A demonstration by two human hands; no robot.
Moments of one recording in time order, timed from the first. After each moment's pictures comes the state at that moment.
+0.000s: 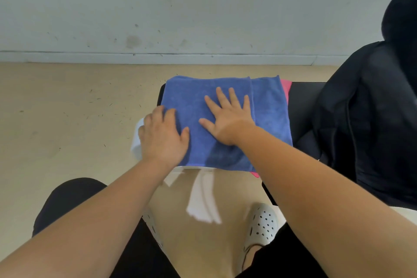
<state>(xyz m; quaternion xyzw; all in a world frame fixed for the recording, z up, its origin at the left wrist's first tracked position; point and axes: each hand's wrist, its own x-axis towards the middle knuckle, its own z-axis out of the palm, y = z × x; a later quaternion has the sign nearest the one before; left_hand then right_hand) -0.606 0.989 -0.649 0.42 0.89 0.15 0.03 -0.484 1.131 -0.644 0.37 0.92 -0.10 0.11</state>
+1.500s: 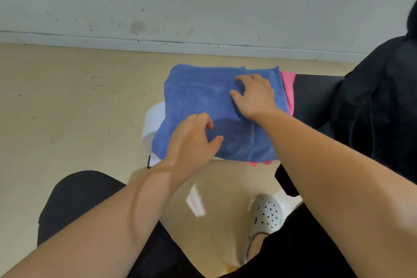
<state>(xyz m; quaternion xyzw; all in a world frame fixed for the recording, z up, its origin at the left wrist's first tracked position) -0.595 0.959 -0.654 0.50 0.78 0.34 0.14 -0.499 1.145 -0.636 0.49 0.85 -0.18 -0.08</state>
